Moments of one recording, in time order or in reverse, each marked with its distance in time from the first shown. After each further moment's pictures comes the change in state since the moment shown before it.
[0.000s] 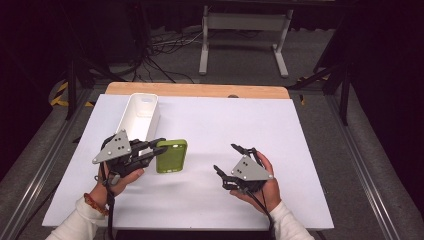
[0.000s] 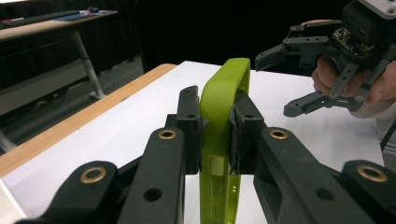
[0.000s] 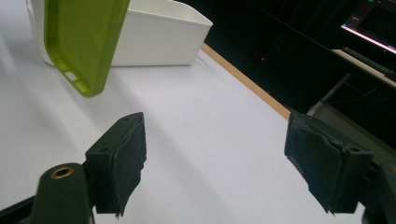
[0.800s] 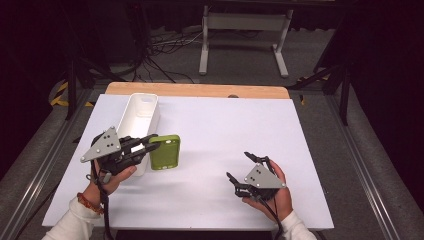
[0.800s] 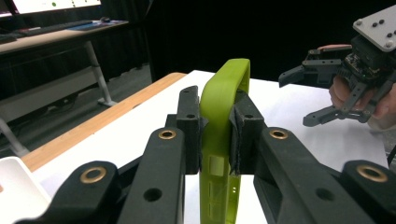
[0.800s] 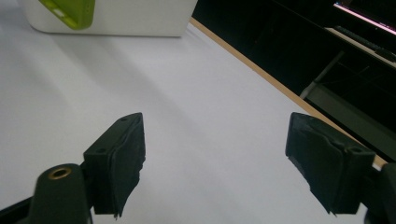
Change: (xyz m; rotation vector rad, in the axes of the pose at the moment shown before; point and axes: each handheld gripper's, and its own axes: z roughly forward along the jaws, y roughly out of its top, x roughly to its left) left arm 0.008 0.003 -0.016 -0.042 0.032 -0.014; right arm -0.004 -0.031 -0.022 0.053 -0.029 0.023
